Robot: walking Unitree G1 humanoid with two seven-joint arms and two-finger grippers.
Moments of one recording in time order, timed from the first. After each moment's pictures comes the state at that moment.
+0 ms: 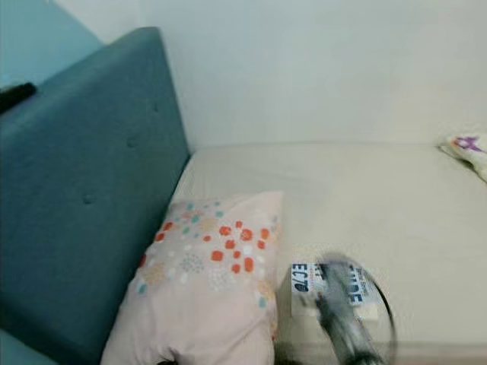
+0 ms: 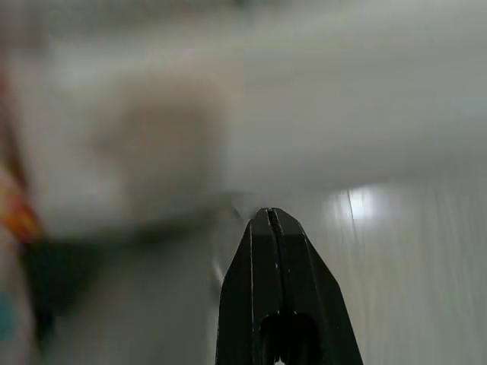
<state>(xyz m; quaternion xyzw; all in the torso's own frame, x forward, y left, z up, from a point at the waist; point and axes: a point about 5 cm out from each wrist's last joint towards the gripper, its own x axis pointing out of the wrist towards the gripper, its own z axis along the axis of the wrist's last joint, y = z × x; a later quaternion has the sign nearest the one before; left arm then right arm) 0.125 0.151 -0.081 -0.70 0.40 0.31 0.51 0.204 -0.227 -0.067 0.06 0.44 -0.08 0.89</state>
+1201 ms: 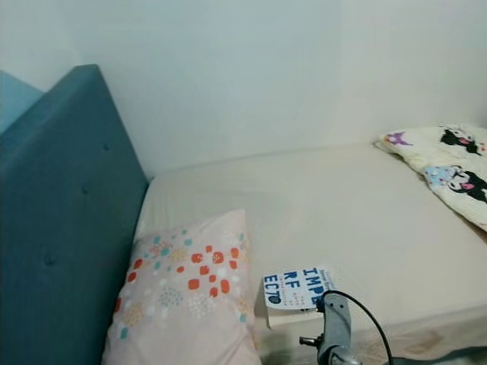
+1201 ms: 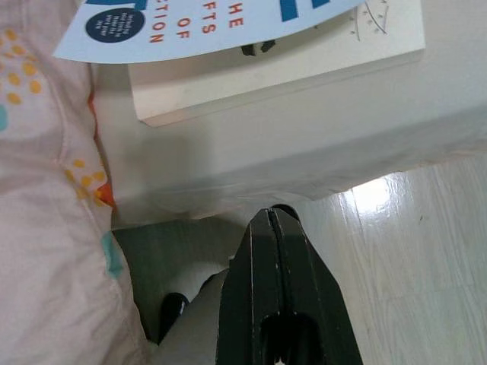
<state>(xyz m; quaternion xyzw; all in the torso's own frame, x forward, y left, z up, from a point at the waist) 0.106 0.142 -0.098 -0.69 0.43 0.35 0.47 0.210 -0.205 -0.068 0.05 0.45 -0.04 0.89</state>
